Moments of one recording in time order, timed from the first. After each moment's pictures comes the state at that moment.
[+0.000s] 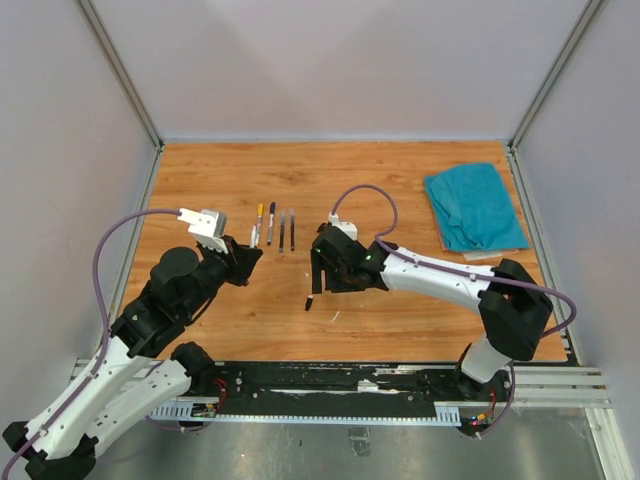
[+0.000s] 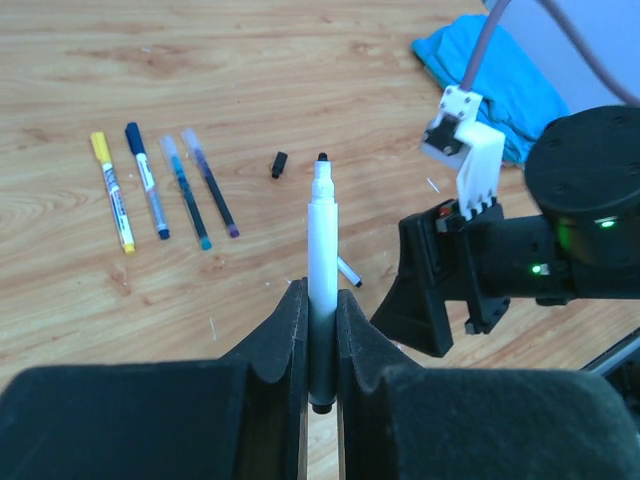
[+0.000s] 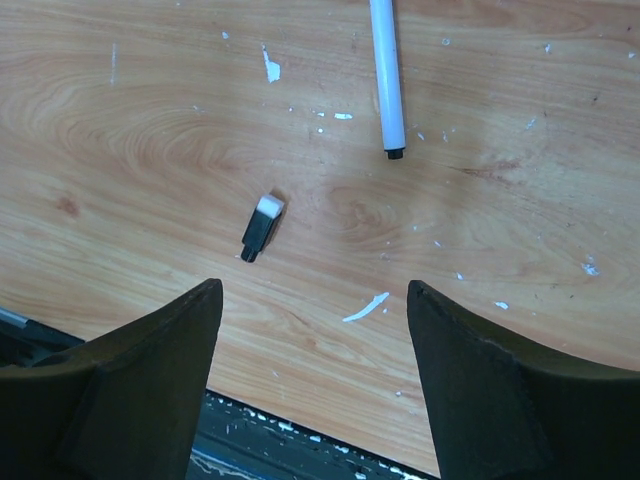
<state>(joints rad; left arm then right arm) -0.67 0.56 0.74 -0.42 -0.17 -0.37 0.99 1.58 1.09 -0.51 0.17 0.80</state>
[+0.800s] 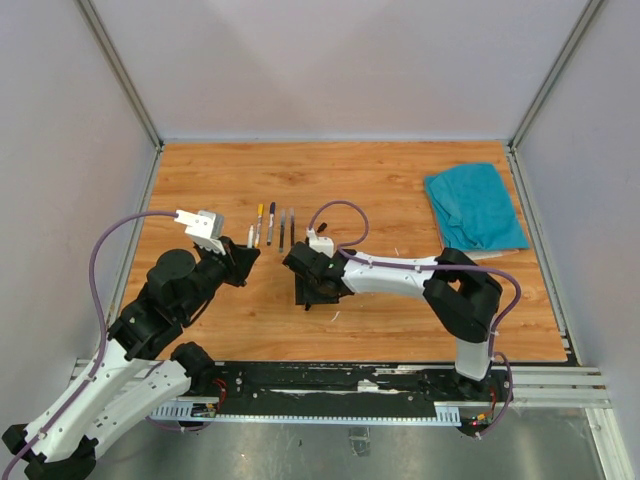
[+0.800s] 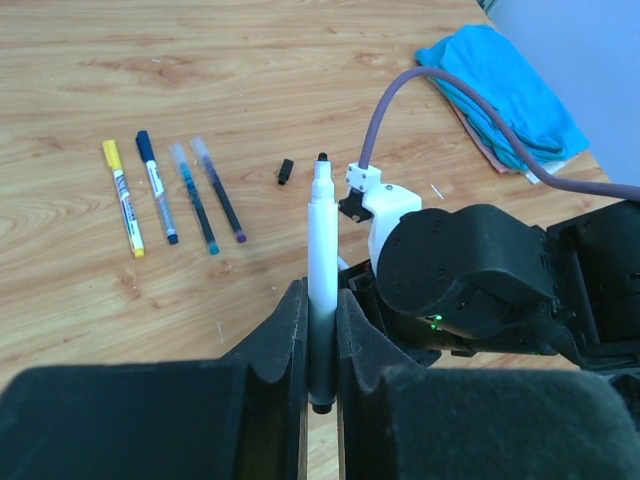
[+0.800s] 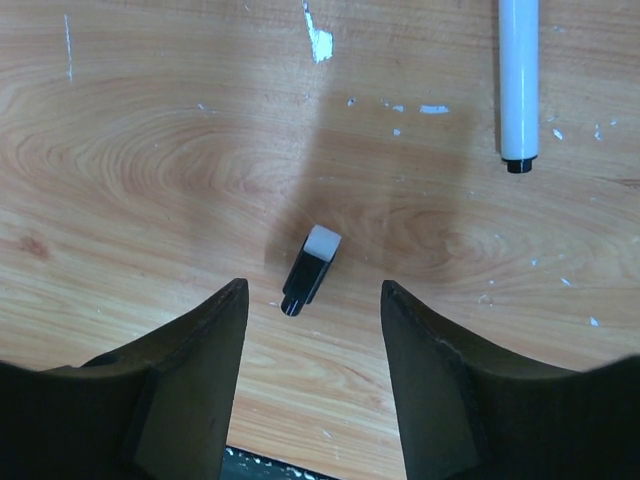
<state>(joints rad) -0.67 0.52 0.74 -0.42 -0.19 -0.36 1.08 1.86 1.24 -0.52 0.19 0.93</state>
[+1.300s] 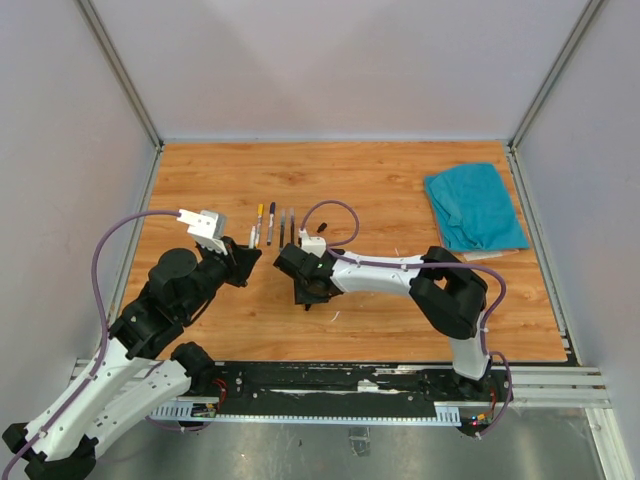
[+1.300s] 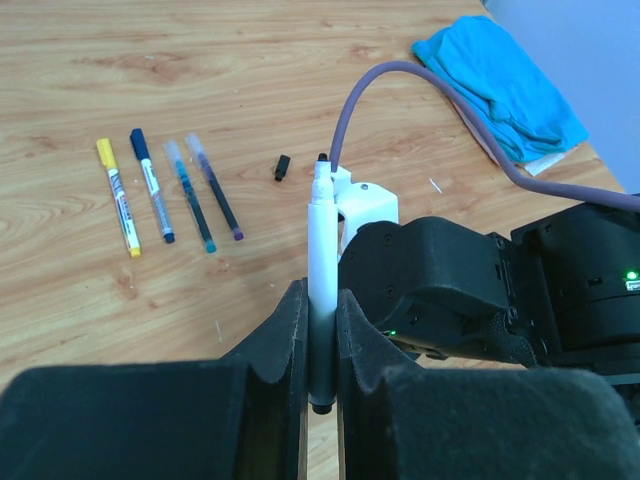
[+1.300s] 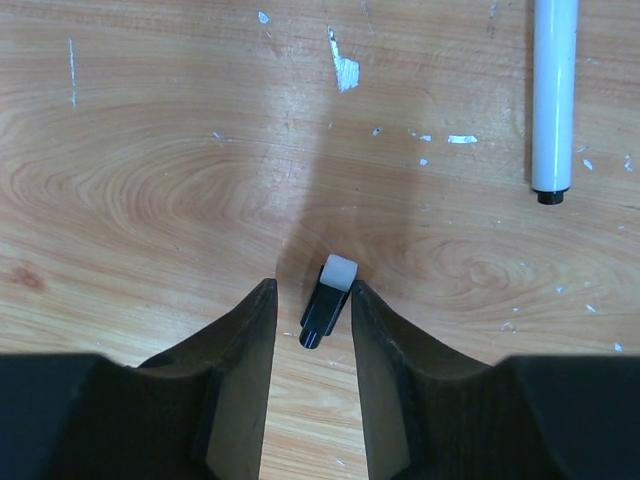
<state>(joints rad) -0.67 0.53 0.74 -0.42 -0.17 -0.35 1.10 1.94 1.32 -0.55 0.23 0.94</state>
